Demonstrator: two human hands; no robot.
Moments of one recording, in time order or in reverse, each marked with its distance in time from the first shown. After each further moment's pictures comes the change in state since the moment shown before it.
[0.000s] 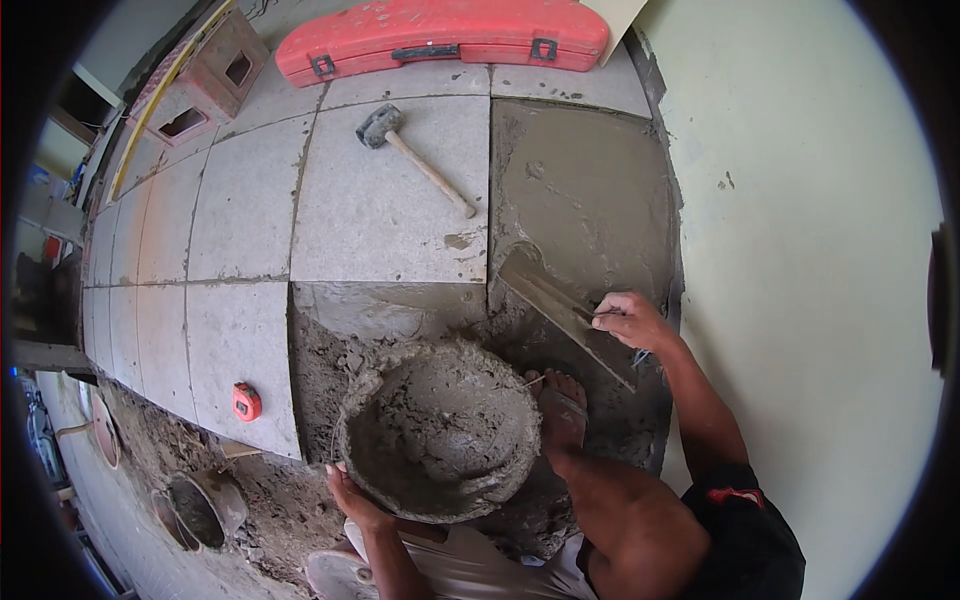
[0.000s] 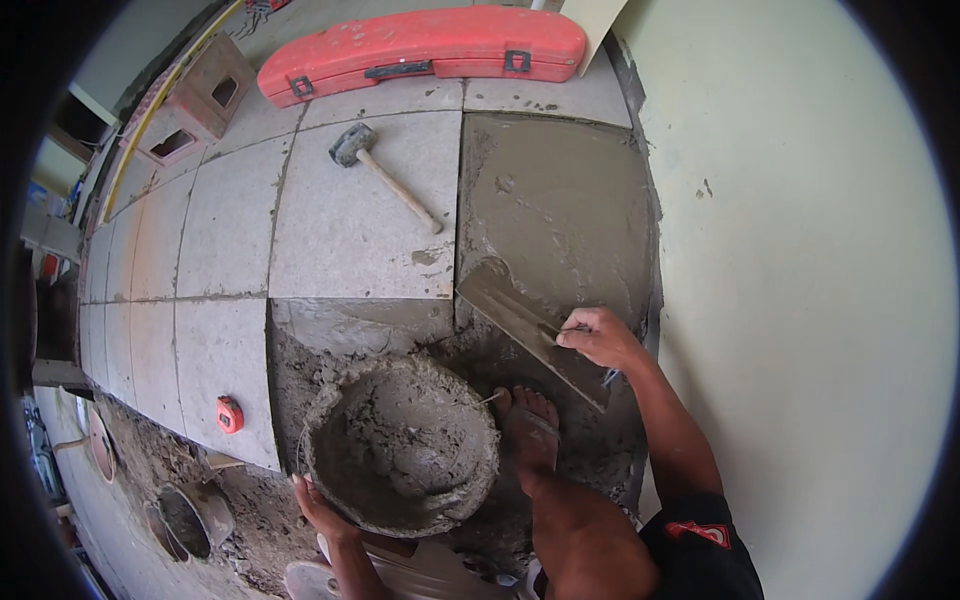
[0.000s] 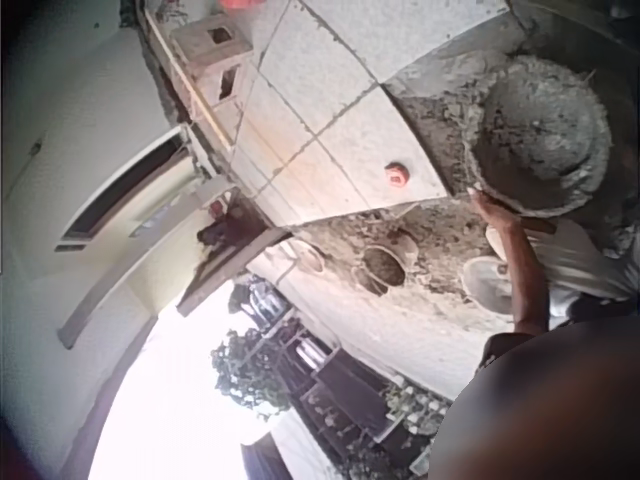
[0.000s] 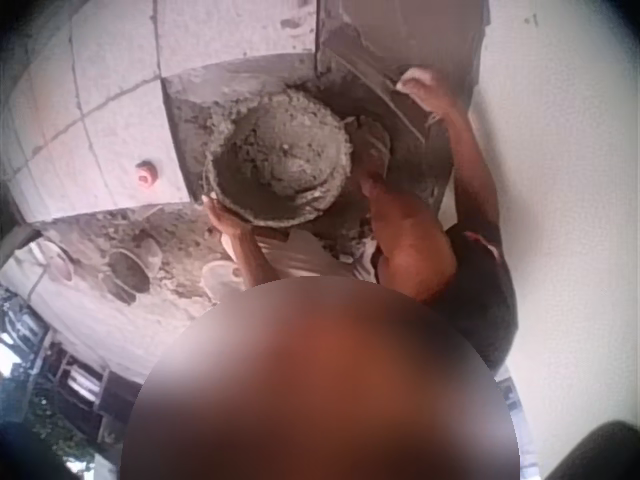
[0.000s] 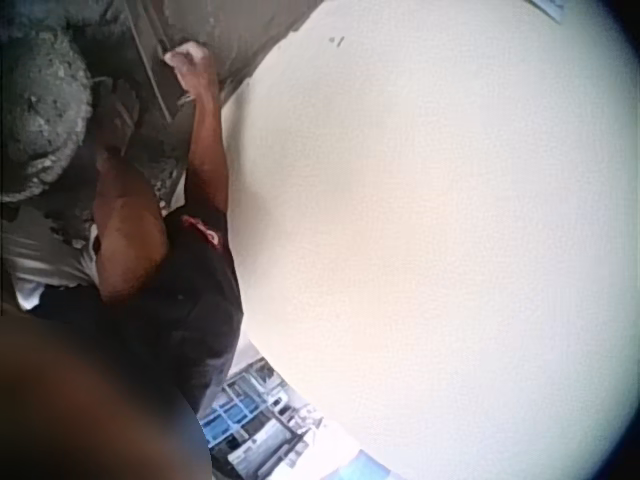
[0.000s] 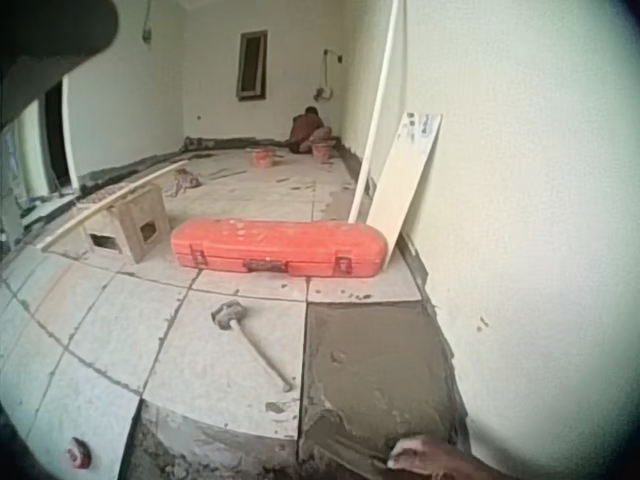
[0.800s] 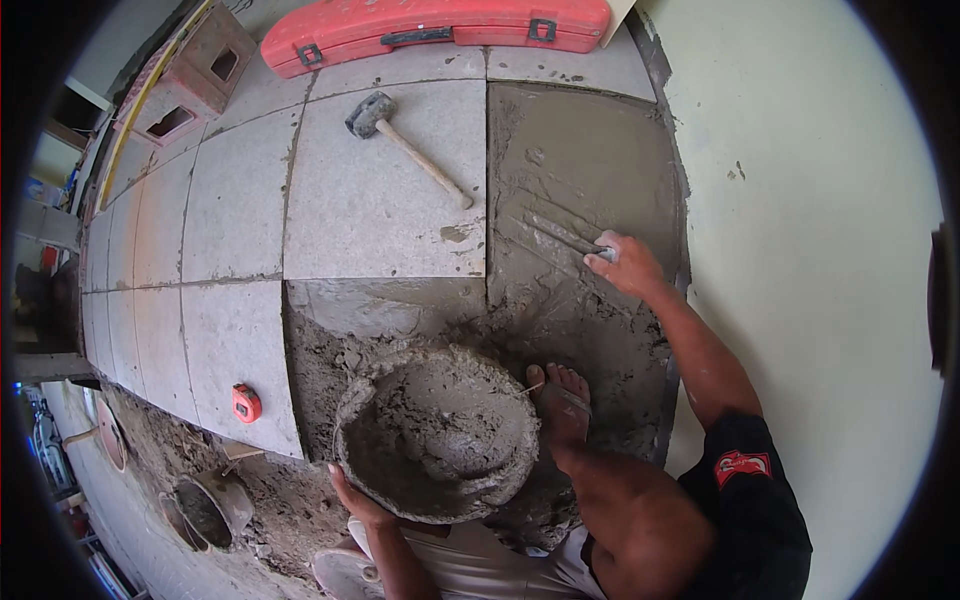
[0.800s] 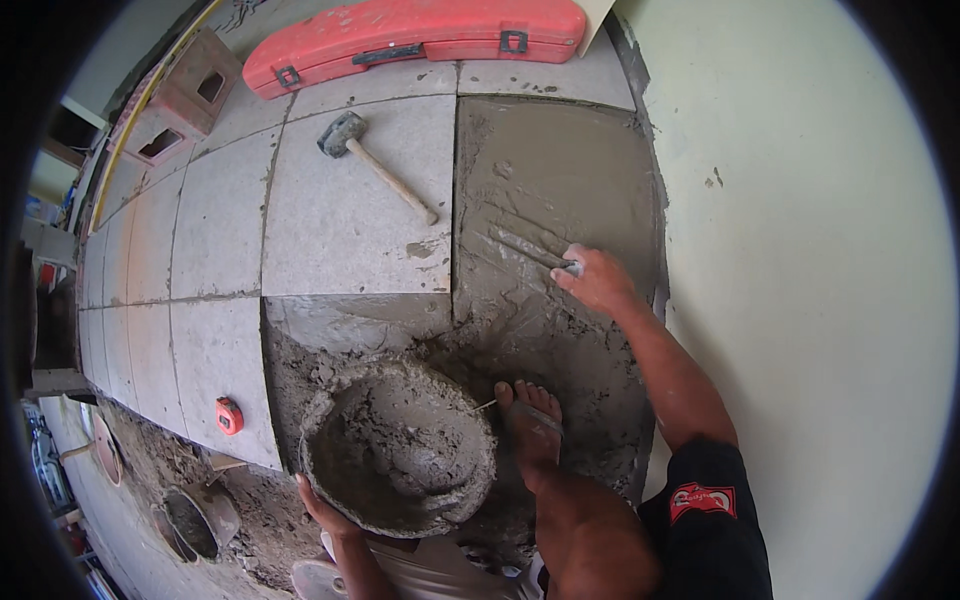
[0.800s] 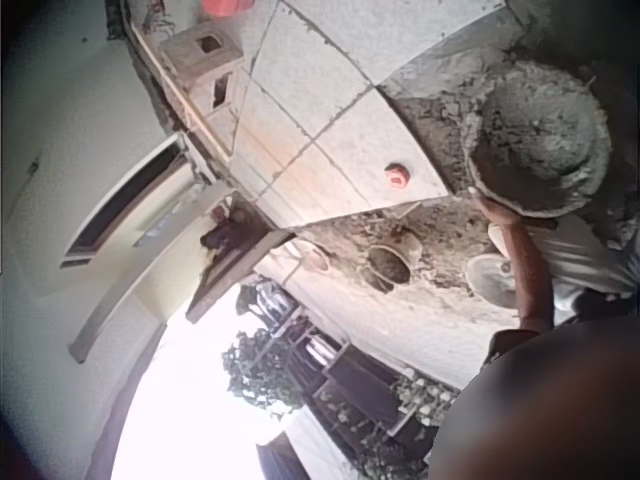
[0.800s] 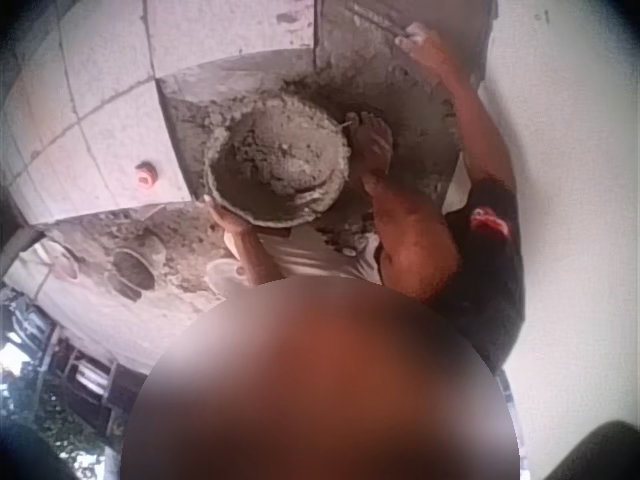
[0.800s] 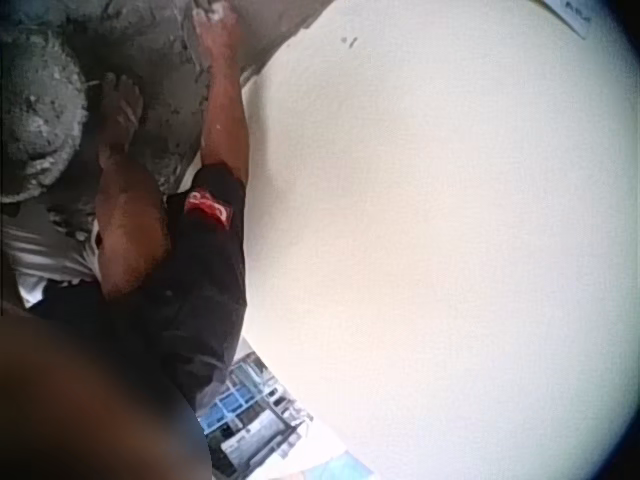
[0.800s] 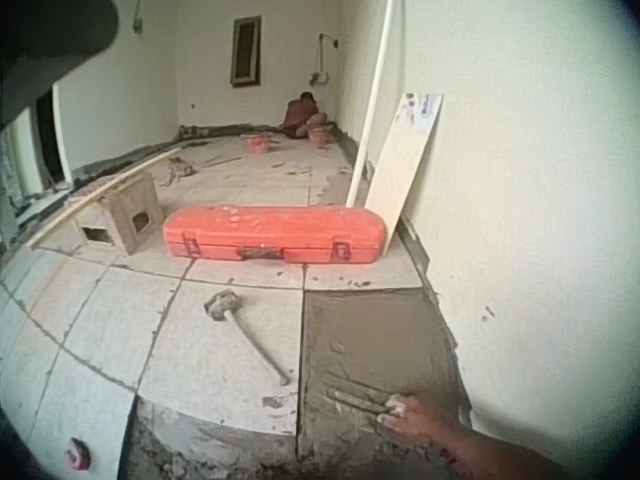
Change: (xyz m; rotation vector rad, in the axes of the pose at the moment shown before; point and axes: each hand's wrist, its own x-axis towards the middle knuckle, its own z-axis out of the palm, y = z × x) left_hand 0.005 0.001 0.004 -0.032 -0.211 -0.017; right_hand 0.079 -0.008 -0.022 -0.567 0.320 -0.060
